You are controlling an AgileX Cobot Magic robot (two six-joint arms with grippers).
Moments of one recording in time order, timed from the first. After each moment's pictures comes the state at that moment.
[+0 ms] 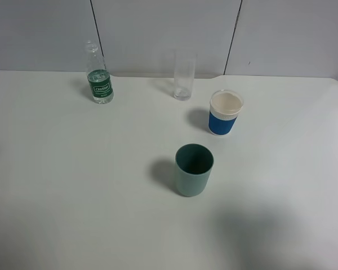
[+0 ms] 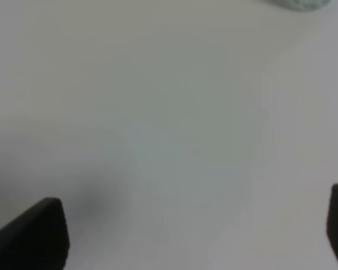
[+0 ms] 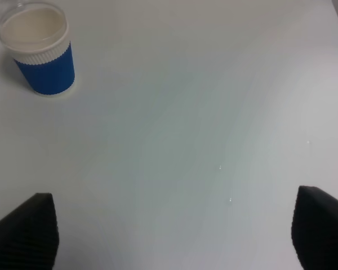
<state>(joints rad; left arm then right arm) 0.09 0.83 -0.54 -0.04 0.49 0.17 -0.07 0.01 -0.49 0.07 1.07 -0.17</state>
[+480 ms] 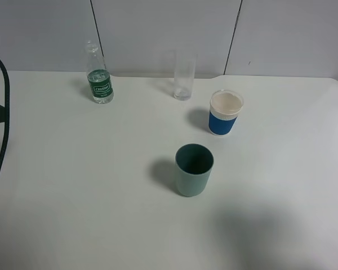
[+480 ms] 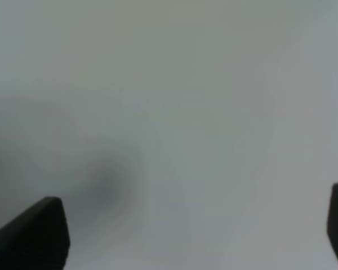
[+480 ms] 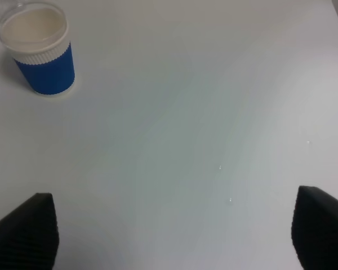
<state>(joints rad) 0.08 1.03 -0.54 -0.04 0.33 0.19 -0.07 0.01 -0.49 0.07 1.07 -0.17</state>
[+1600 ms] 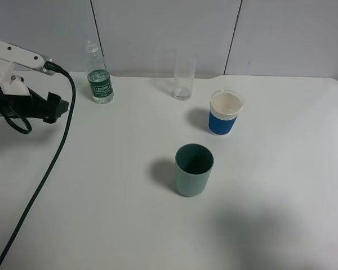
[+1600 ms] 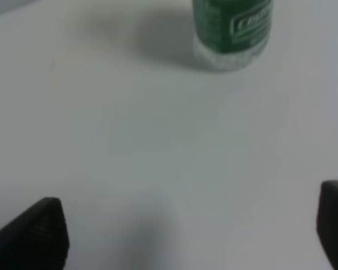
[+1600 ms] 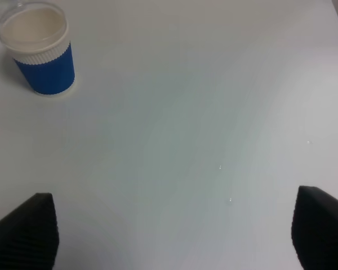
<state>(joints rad) -0.13 1.47 -0.54 -0.02 -0.26 0.20 -0.07 0.01 -0.49 0.07 1.07 -0.17</state>
